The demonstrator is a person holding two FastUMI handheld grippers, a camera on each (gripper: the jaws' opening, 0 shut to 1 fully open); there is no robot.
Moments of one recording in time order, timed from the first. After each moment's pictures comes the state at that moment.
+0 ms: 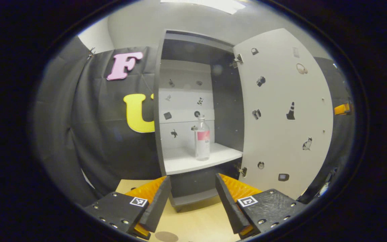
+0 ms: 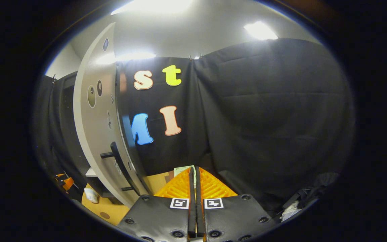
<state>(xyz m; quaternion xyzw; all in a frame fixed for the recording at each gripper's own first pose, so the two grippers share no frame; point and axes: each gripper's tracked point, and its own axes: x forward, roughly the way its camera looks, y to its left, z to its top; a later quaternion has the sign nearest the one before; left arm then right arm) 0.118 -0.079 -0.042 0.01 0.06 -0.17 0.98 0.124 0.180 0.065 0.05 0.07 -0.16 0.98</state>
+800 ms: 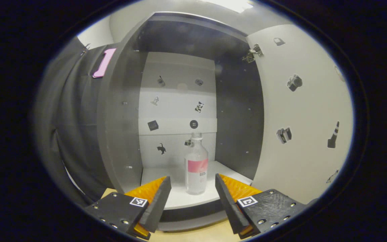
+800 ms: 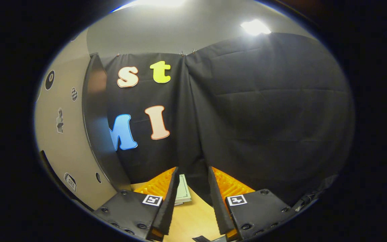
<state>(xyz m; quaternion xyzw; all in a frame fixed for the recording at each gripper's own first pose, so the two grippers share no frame) 0.296 -0.156 -0.017 -0.01 0.06 -0.14 0.99 0.243 0.106 0.039 0.04 0.08 -0.16 0.98</state>
